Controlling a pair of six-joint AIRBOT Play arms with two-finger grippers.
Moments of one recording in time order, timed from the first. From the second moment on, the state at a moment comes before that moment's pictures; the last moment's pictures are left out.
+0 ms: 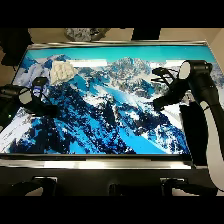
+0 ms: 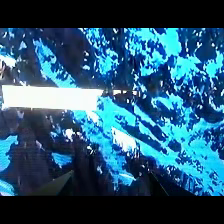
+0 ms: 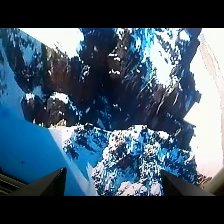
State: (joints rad) left arm -0.16 -1.22 1.20 1.69 -1.34 -1.71; right arm 0.10 -1.47 1.57 -1.52 1.57 1.19
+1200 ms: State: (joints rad) left arm -0.16 -1.28 1.20 1.69 -1.25 -1.71; right arm 0.10 -1.47 1.57 -1.52 1.52 1.19
